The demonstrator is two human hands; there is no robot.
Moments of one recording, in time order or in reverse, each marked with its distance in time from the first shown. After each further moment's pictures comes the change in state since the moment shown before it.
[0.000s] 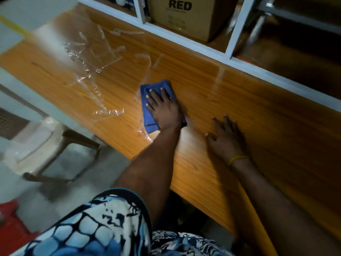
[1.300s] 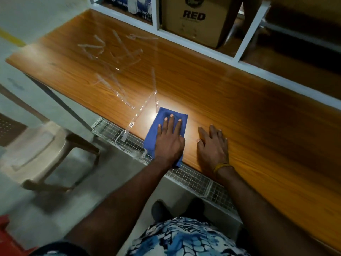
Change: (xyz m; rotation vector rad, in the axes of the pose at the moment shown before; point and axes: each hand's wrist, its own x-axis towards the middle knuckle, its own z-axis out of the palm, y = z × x) left_hand -0.066 -0.160 -0.070 0.112 -0.295 0.678; right_hand -0.079 -0.122 0.065 0.014 0.149 0.037
